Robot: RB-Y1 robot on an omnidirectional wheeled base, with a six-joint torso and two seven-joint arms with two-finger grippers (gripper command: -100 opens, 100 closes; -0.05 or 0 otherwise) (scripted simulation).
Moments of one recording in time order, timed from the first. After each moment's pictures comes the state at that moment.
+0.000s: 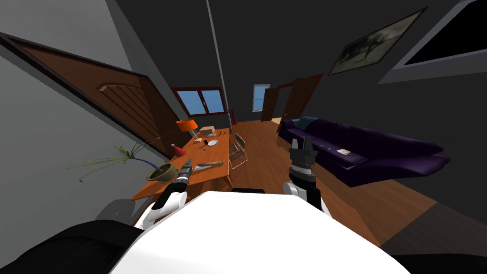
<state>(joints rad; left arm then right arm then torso) 0.60 0.26 0.38 -1.97 0.25 0.14 -0.18 0.53 0.01 0.01 -2.25 -0.07 -0.61 -0.01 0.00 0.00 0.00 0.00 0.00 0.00</state>
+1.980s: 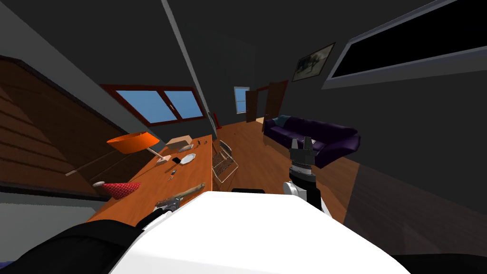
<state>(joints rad) 0.63 0.21 0.56 -1.61 0.38 0.64 -0.22 0.53 0.01 0.01 -2.25 -0.07 -0.61 -0.01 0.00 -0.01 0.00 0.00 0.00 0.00</state>
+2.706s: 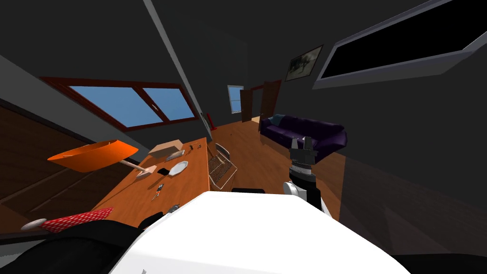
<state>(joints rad) 0.59 0.24 0.56 -1.47 0.36 0.74 -0.20 0.53 0.01 0.01 -2.25 -0.07 -0.61 -0.01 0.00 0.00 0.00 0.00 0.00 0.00</state>
